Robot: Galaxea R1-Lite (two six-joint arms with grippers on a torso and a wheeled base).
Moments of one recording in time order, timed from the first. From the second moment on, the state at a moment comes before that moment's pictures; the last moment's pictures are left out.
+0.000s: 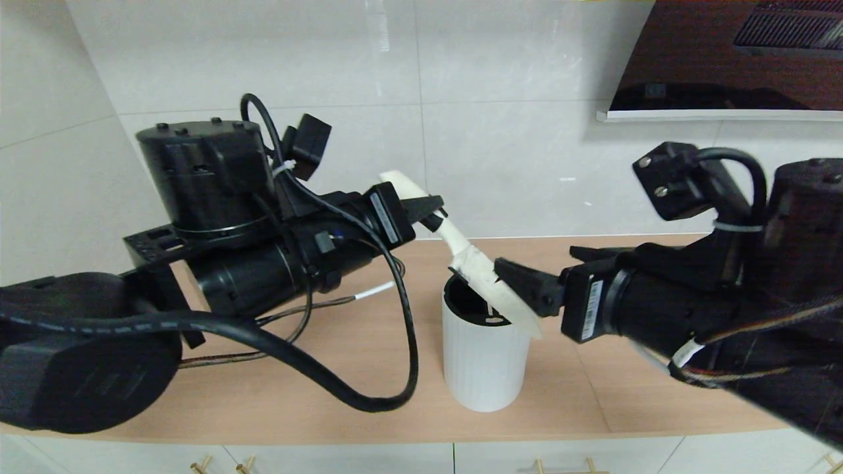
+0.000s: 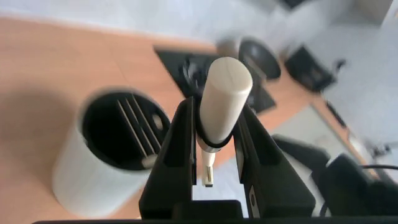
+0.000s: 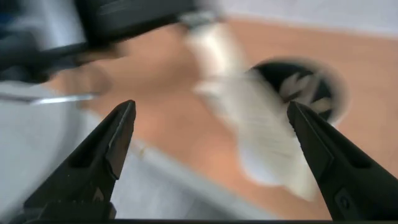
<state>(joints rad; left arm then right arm) -0.62 1.66 -0.96 -0.67 -0.12 -0.64 0.91 1.48 -0.85 -0.51 -0.38 0.23</state>
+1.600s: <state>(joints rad) -0.60 1.73 -0.87 -1.03 -0.12 -0.03 0.84 1.42 -0.85 -0.50 -0.38 0.22</state>
